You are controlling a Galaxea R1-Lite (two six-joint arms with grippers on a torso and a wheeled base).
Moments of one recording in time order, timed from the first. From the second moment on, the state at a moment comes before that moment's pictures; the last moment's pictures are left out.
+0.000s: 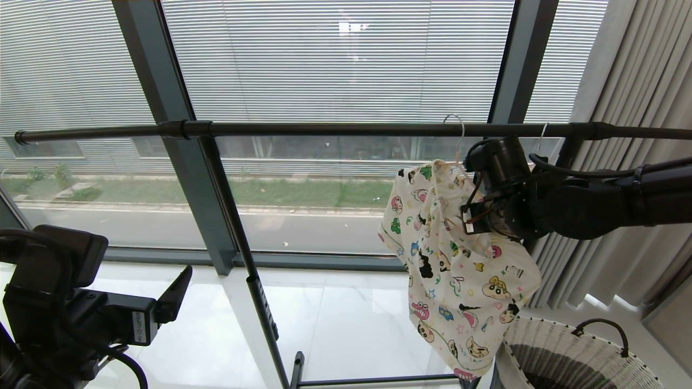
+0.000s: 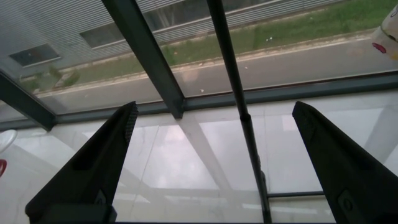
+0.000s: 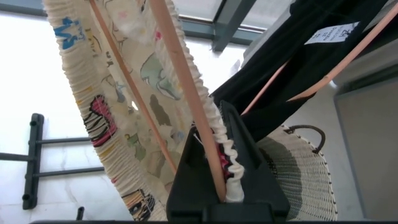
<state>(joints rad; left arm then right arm) -0.46 1.17 -0.22 -0.79 0.56 0.27 0.58 1.94 -1.39 0.09 -0.58 0.21</state>
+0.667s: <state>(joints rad) -0.46 1.17 -0.21 -0.79 0.56 0.27 0.58 1.96 -1.41 0.09 -0.58 0.22</state>
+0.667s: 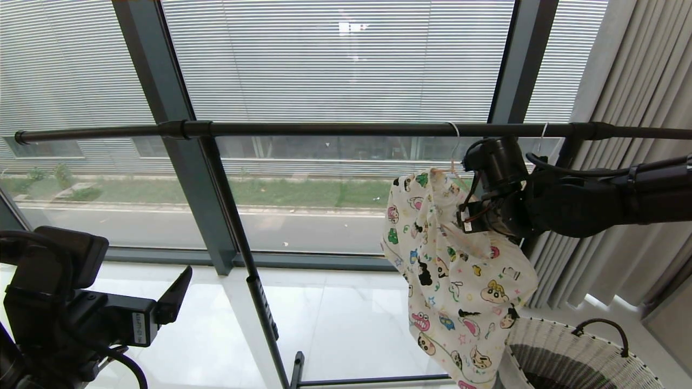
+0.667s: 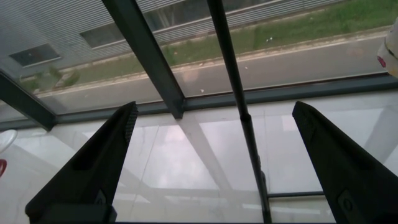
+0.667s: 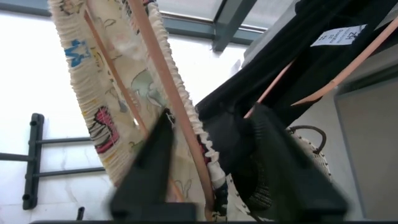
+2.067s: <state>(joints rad) -0.18 1.06 -0.12 -0.79 0.56 0.26 0.30 1.19 -0.81 -0.07 -0.33 -0.22</state>
